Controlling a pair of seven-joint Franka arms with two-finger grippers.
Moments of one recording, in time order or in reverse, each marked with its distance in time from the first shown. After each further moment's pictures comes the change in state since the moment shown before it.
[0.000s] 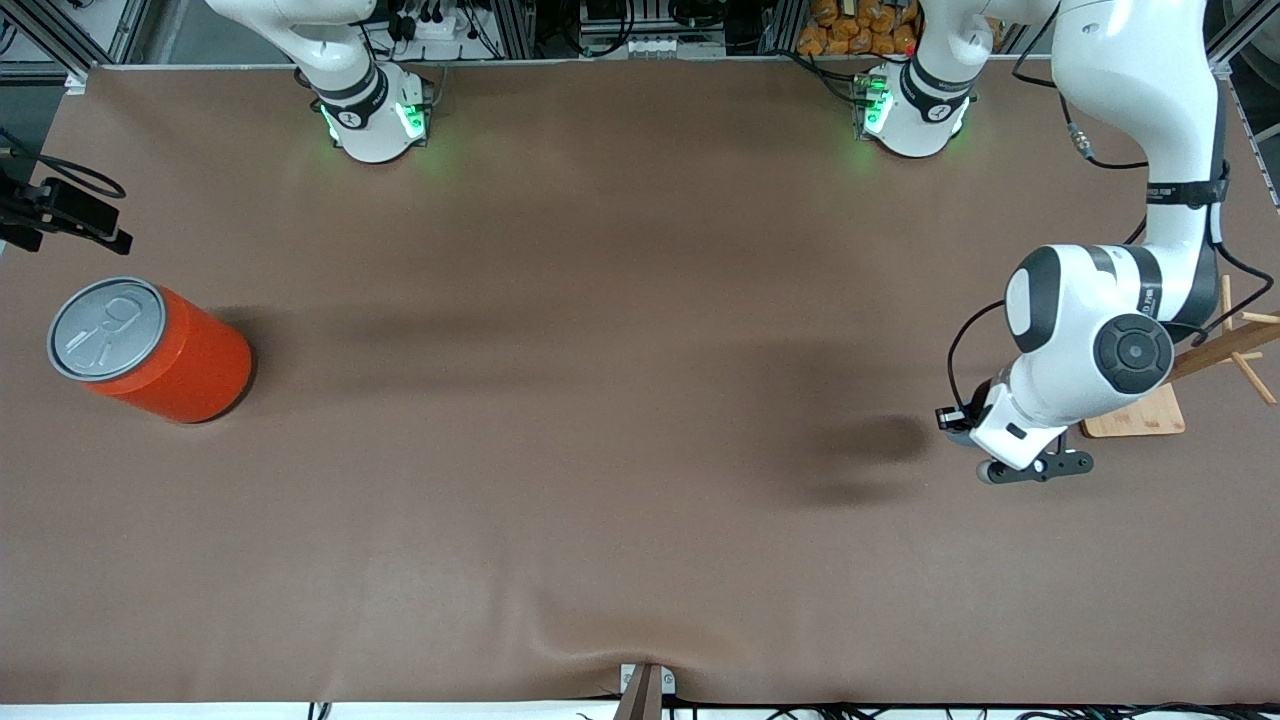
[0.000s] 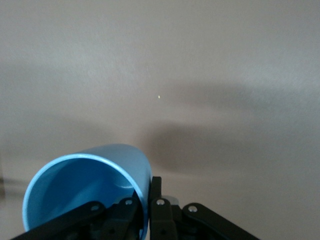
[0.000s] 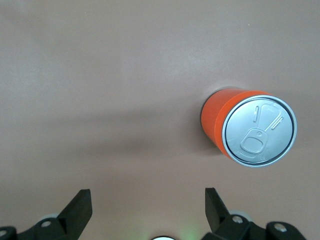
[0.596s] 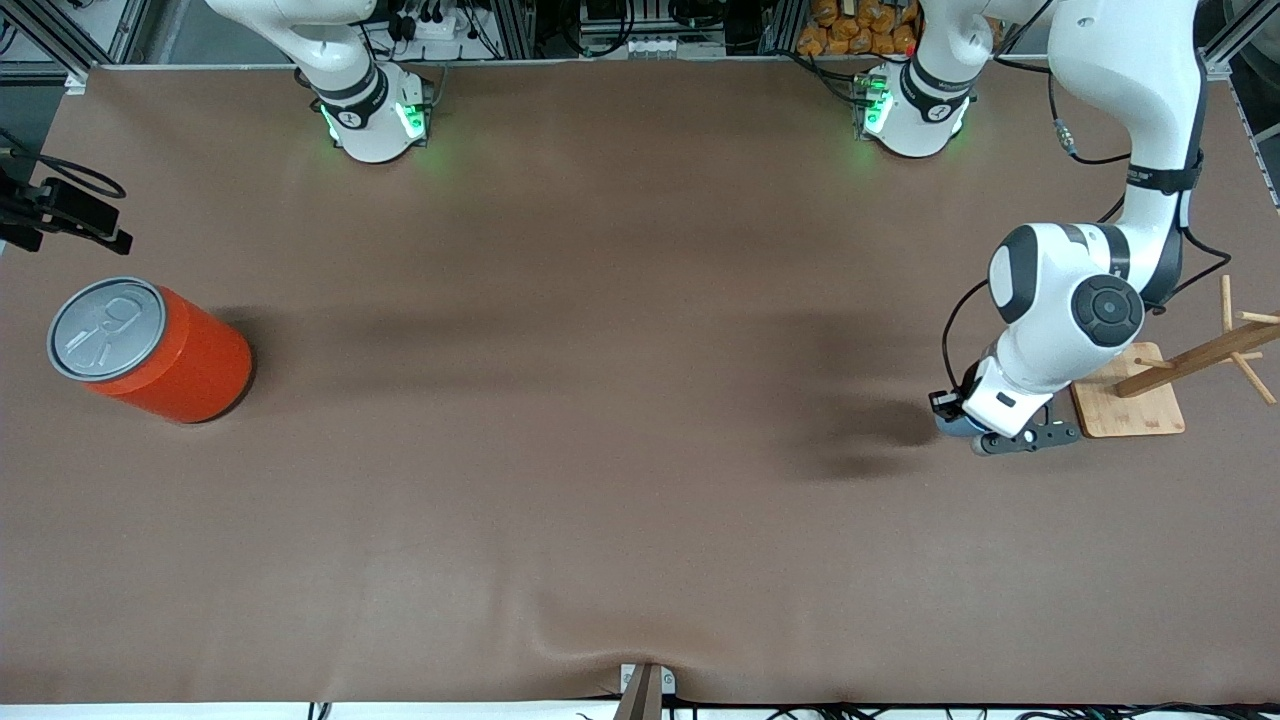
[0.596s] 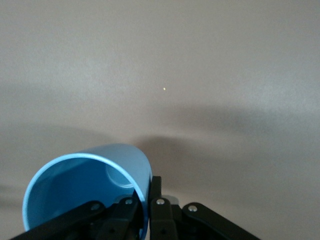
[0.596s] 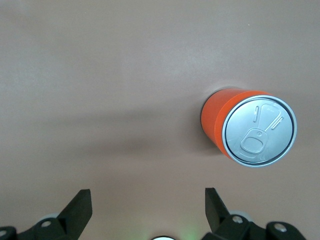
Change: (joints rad) left arm -0.001 -0.086 -0.008 -0.235 0.000 0.240 0.000; right arm 0.000 0.000 0.000 0.000 0.000 0.000 0.000
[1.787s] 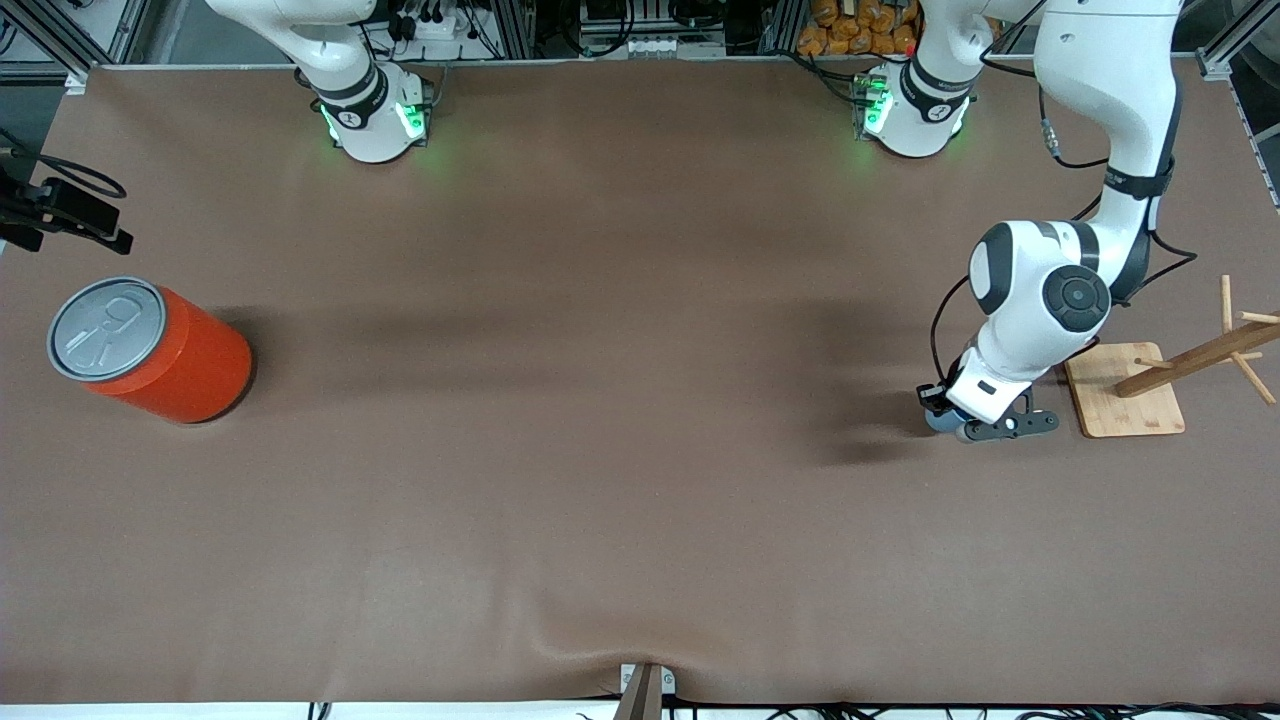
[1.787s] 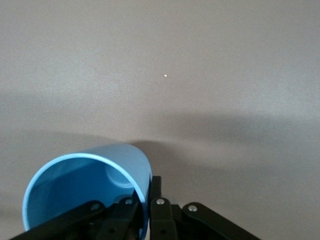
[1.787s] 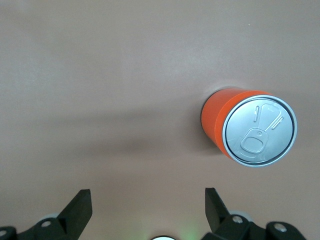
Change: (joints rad) left arm -0.002 0.024 -0.012 -0.094 0.000 0.153 0.000; right arm 0.000 0.000 0.001 0.000 0.000 -0.001 0.000
